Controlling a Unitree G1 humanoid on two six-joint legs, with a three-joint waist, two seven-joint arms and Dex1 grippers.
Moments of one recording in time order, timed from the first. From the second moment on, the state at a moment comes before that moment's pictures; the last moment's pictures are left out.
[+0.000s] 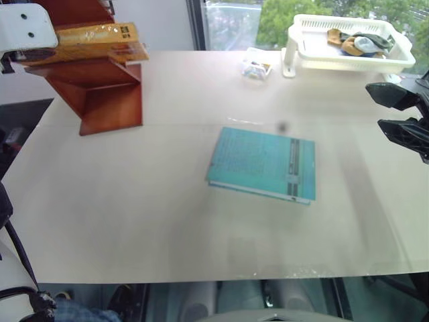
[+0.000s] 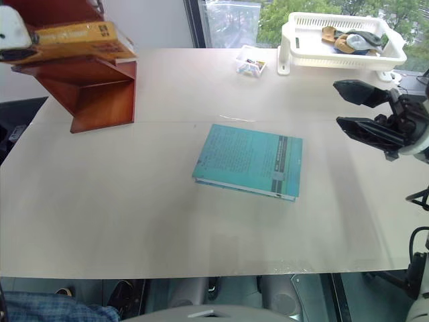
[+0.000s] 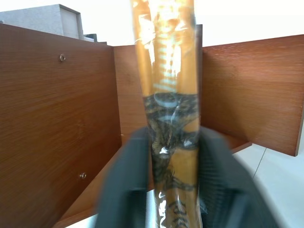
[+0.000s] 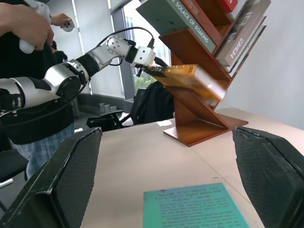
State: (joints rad) left arm -1.48 1.20 -0.25 1.05 0.53 -0.44 -1.06; right arm -0.52 -0.83 -0.43 0.00 1.02 0.65 1.34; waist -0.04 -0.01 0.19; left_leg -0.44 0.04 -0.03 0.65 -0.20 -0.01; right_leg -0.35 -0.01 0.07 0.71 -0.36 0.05
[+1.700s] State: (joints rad) left arm -1.11 0.31 0.13 0.77 0.01 -0.24 -0.11; right arm -0.34 -0.81 -0.52 -0.14 1.04 0.64 1.21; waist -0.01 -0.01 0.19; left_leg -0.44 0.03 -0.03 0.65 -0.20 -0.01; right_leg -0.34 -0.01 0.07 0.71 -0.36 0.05
